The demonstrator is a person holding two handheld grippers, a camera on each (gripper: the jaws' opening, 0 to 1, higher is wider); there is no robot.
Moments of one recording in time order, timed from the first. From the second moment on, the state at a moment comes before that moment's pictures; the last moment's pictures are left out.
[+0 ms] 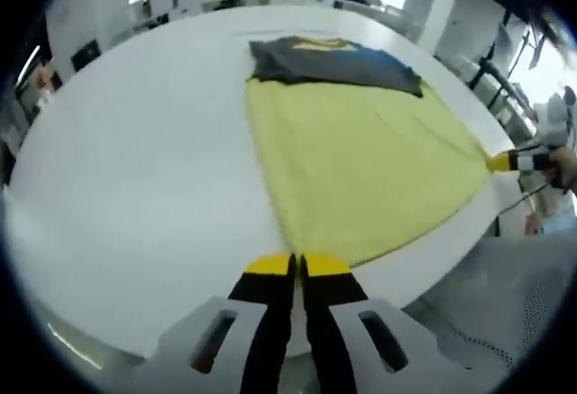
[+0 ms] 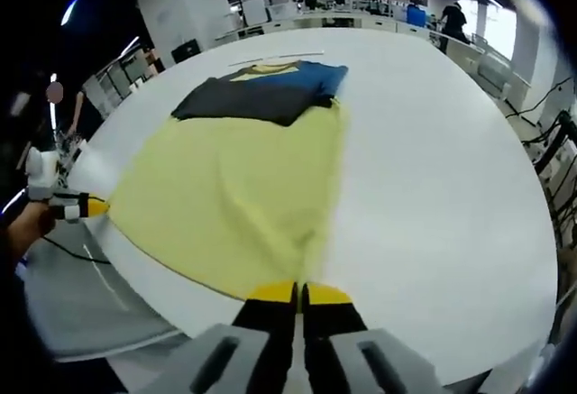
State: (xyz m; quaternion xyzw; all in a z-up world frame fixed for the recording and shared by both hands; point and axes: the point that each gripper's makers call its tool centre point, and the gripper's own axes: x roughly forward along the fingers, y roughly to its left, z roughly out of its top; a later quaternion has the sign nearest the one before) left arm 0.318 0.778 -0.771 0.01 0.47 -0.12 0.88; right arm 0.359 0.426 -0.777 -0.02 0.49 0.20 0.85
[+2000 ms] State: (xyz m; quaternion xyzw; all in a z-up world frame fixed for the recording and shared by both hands) left arm 0.333 0.789 -0.665 0.00 0.41 -0.15 0.90; right arm 0.374 0.437 -0.687 0.01 0.41 0.23 0.88
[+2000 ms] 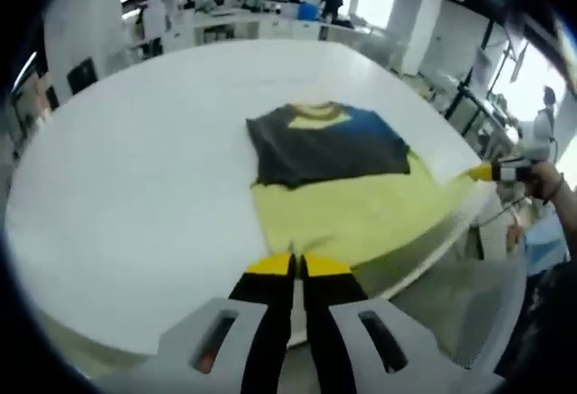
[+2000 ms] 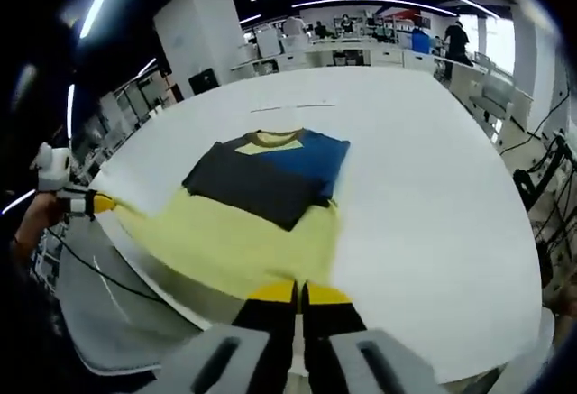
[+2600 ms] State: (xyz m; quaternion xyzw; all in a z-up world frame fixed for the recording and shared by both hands) left arm 0.398 0.804 -0.616 0.02 0.31 -0.11 0.94; right arm 0.444 0.454 -0.632 -0.01 0.34 0.25 0.91
